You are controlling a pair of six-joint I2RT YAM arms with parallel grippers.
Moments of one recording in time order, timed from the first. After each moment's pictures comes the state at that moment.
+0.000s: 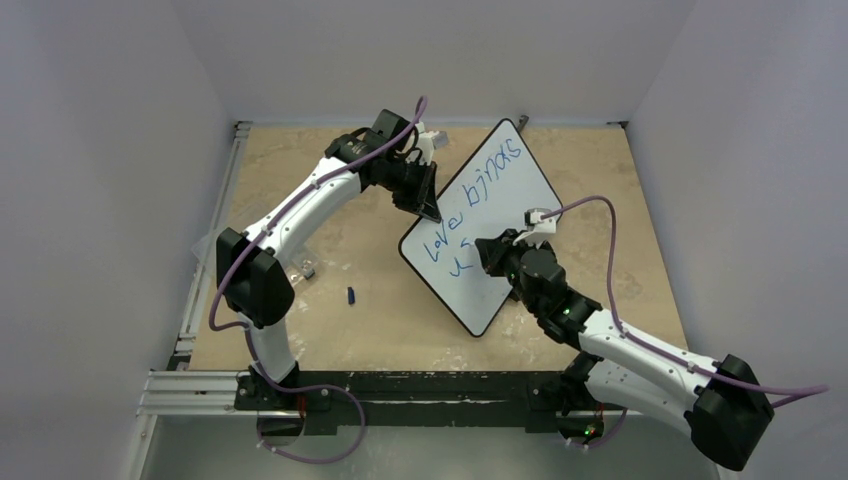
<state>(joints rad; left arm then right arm) -0.59 1.83 1.80 -0.92 0.48 -0.27 0.77 0.92 0.44 0.26 0.40 0.59</state>
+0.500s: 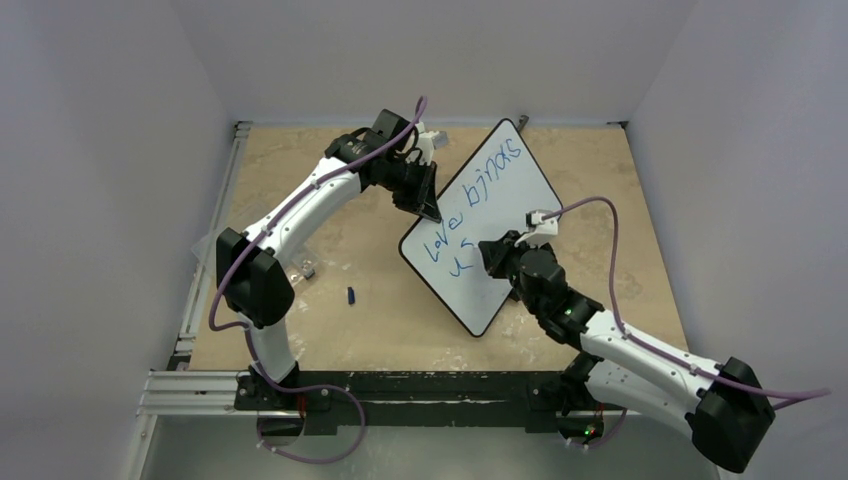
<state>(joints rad) -0.59 1.83 1.80 -0.92 0.48 -0.27 0.77 0.91 0.44 0.21 0.43 0.61</state>
